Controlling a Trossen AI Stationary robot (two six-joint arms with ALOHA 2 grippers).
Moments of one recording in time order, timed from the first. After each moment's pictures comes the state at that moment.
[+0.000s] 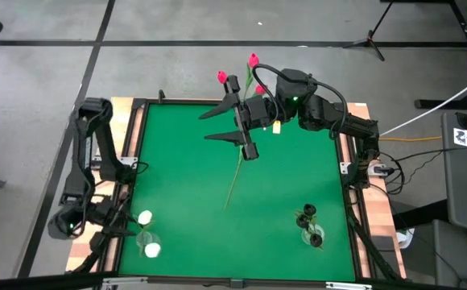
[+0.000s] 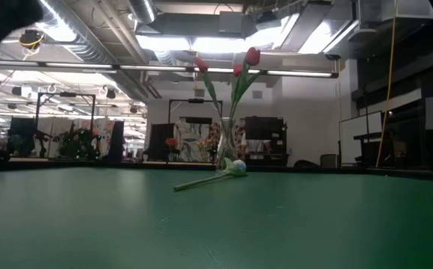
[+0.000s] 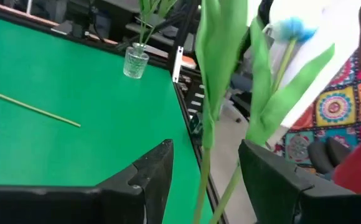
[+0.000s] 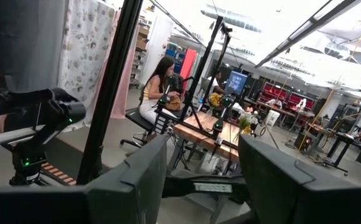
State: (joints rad) left arm -1.66 0.97 0.48 -0.20 -1.36 -1.10; right arm -0.03 1.89 2.34 -0.27 -0.41 -0.30
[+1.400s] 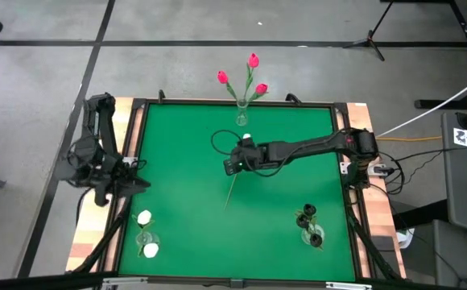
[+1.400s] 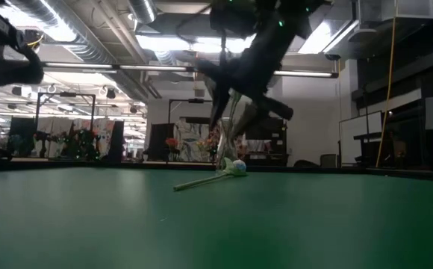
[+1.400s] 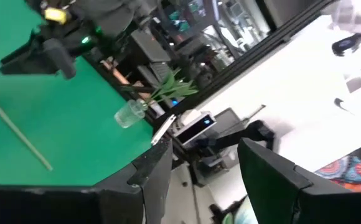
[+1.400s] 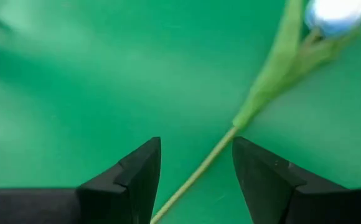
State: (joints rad) left arm -1.35 0.43 0.49 -0.01 -1.25 -0.90; right arm 0.00 1.90 1.38 -0.49 0.25 1.13
